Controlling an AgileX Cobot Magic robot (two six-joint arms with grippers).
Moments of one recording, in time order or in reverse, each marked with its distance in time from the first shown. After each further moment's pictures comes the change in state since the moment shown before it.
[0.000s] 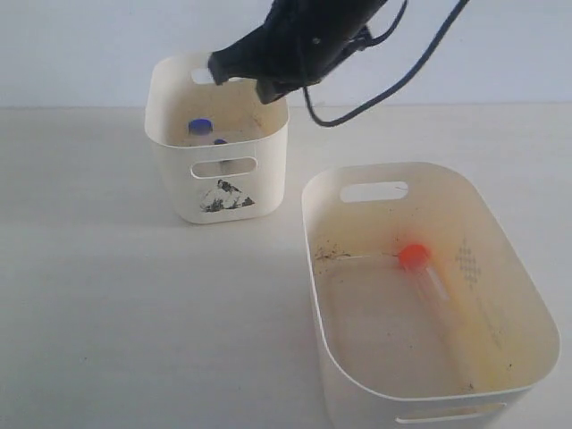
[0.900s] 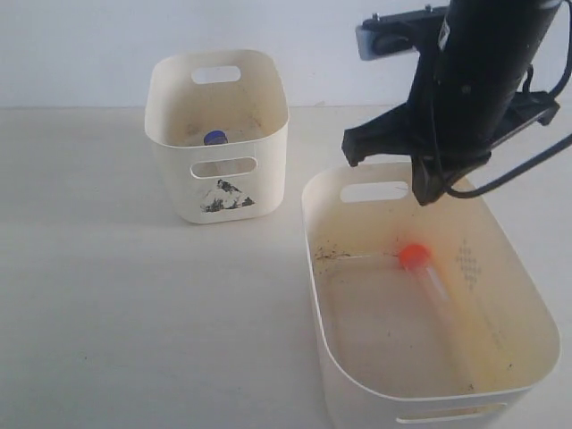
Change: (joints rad) left arm 0.000 0.000 0.000 0.000 0.000 0.000; right arm -0.048 -0.252 0.317 -0.160 0.430 0.324
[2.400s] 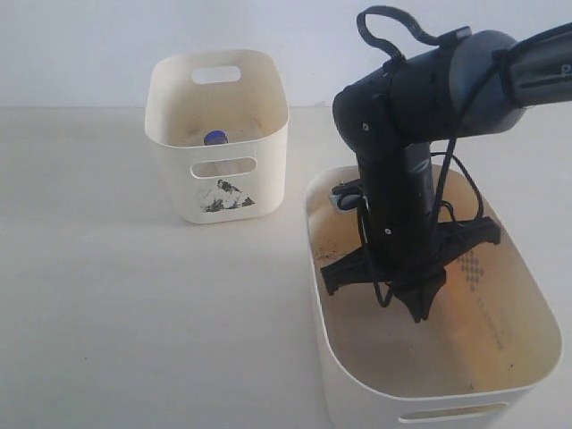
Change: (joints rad) left arm 0.000 0.000 0.000 0.000 0.000 0.000; right arm 0.078 0.348 0.079 -0.072 -0.004 0.212
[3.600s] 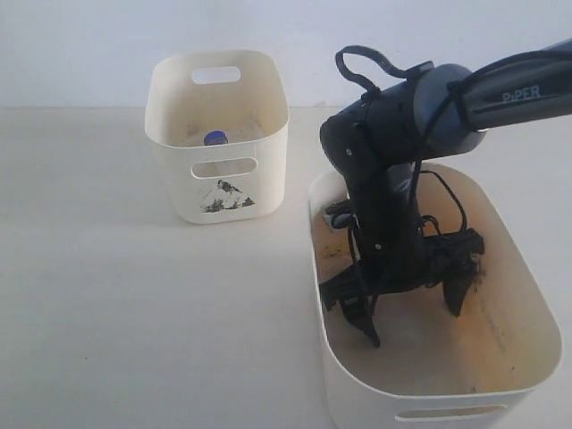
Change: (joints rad) left arm 0.000 0.000 0.000 0.000 0.000 0.000; right arm 0.001 0.137 -0.026 -0.017 -0.025 -0.029
